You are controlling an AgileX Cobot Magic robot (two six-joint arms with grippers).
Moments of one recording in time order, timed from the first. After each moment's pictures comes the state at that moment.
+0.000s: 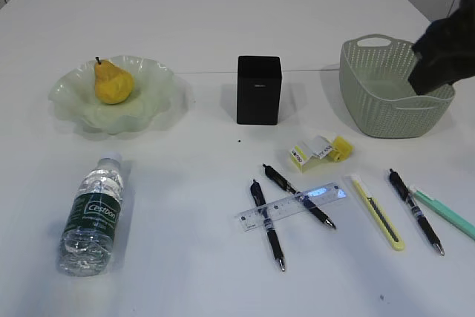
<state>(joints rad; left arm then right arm) -0.13 1.04 -0.80 -0.08 0.98 -0.03 0.23 1.45 -1.32 0.02 1.09 -0.16</state>
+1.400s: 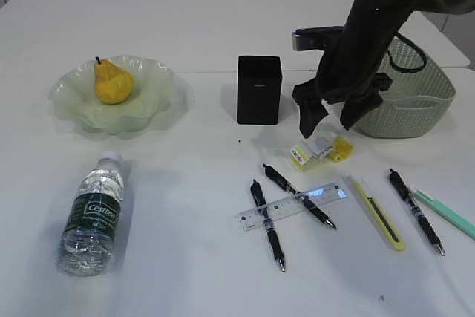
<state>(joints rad) -0.13 1.04 -0.80 -0.07 1.00 -0.03 0.23 2.18 -1.80 0.11 1.15 -0.12</state>
